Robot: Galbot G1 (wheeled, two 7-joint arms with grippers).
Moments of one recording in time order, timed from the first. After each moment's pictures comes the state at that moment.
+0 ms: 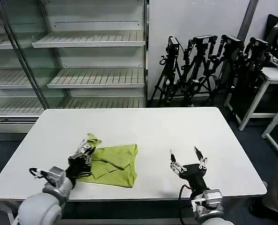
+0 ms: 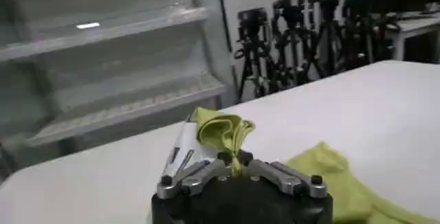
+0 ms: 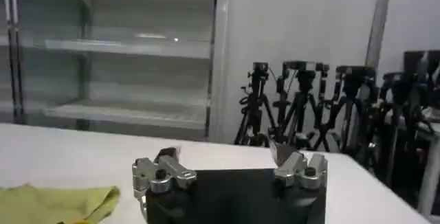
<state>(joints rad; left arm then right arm) 1.32 -1.00 -0.44 -2.18 -0.36 0.53 -0.02 -1.47 1.31 0.37 2.34 0.08 -0.38 0.19</state>
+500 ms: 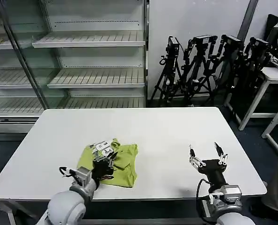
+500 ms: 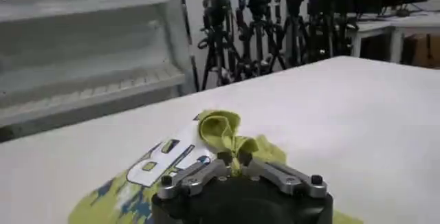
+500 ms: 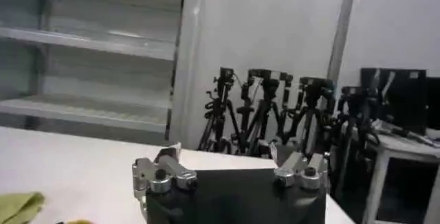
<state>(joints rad) 1.18 -1.06 -0.23 -2.08 -0.36 0.55 -0.07 -1.47 1.28 0.51 2.31 0.12 -0.37 0.19</state>
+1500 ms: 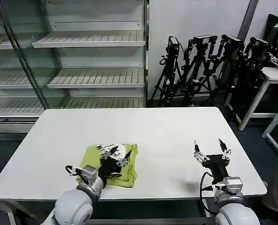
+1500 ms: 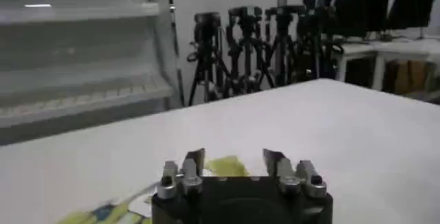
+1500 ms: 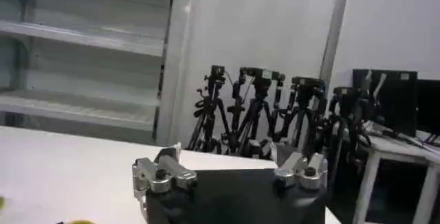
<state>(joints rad) 1.17 -1.07 -0.22 -2.13 -0.40 0.54 -0.12 -1.40 1.25 0.52 2.23 0.14 -0.36 0.18</state>
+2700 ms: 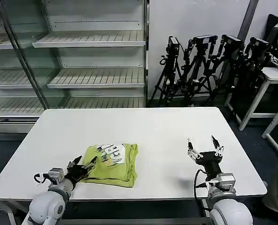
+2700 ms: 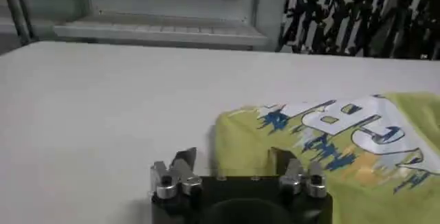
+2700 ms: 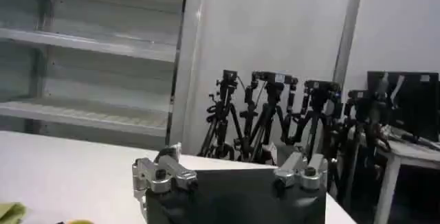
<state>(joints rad) 1.27 -1.08 -0.49 -1.90 -0.60 0.51 -0.09 -1.35 1.26 0.47 2.20 0.14 -0.35 0.18</state>
